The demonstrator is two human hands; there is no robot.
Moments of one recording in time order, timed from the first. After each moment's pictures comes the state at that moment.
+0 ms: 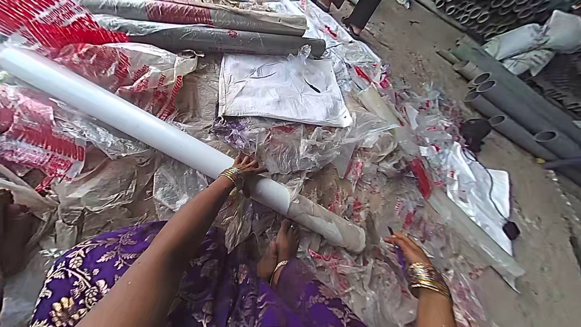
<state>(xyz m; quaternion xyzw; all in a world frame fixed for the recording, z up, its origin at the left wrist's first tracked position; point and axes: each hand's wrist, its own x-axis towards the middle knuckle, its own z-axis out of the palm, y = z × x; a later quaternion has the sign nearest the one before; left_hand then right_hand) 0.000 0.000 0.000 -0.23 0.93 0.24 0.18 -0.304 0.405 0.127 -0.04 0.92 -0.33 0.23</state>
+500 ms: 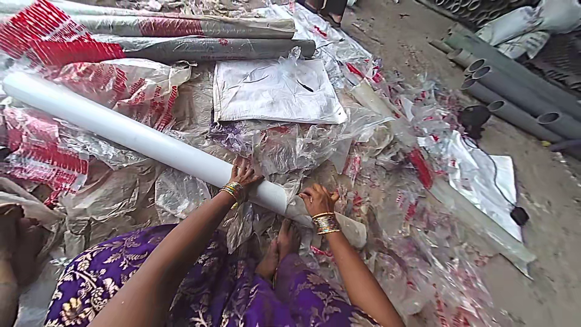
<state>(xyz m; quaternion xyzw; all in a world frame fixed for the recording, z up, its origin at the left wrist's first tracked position) 0.008 0.043 0.027 -0.28 0.90 0.26 0.19 -0.179 0.231 0.075 -0.47 0.87 -0.06 0.12</state>
